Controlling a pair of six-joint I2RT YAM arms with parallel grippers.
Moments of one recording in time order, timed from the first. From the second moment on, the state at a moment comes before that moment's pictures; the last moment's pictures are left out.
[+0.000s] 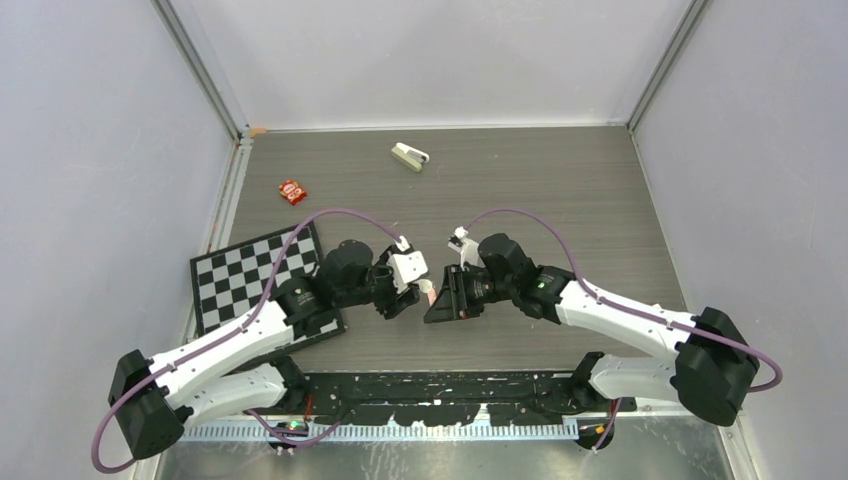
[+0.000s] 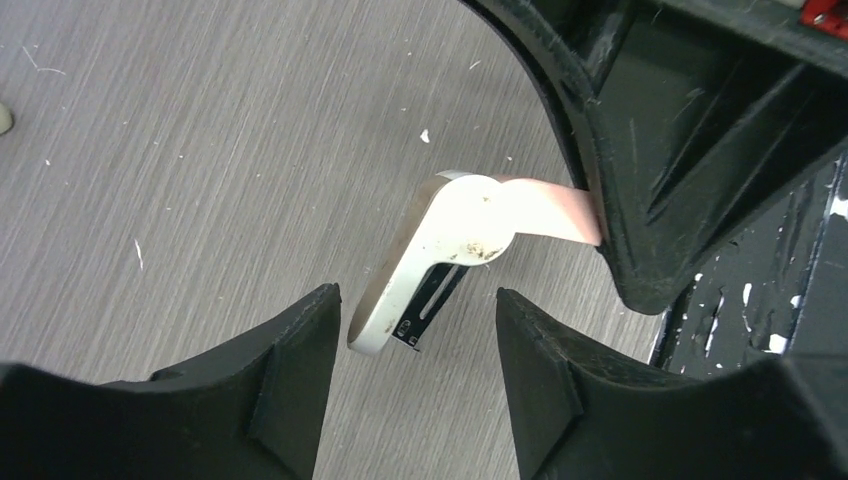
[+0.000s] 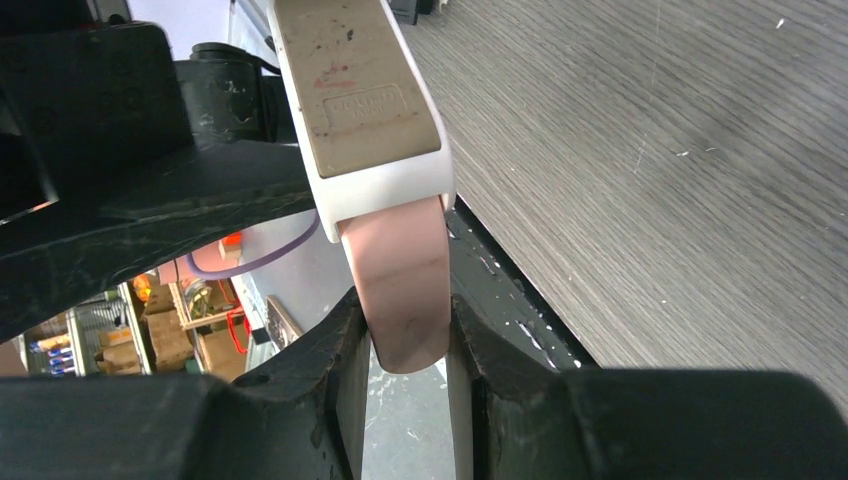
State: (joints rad) left arm -0.87 0.95 0.71 -0.27 0.21 0.29; right arm 0.85 1.19 0.70 -0.13 -0.52 0.79
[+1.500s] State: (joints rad) left arm -0.90 0.81 0.65 -0.20 -0.08 -0.21; right arm 0.86 0.87 0.62 -0.06 -0.14 0.90
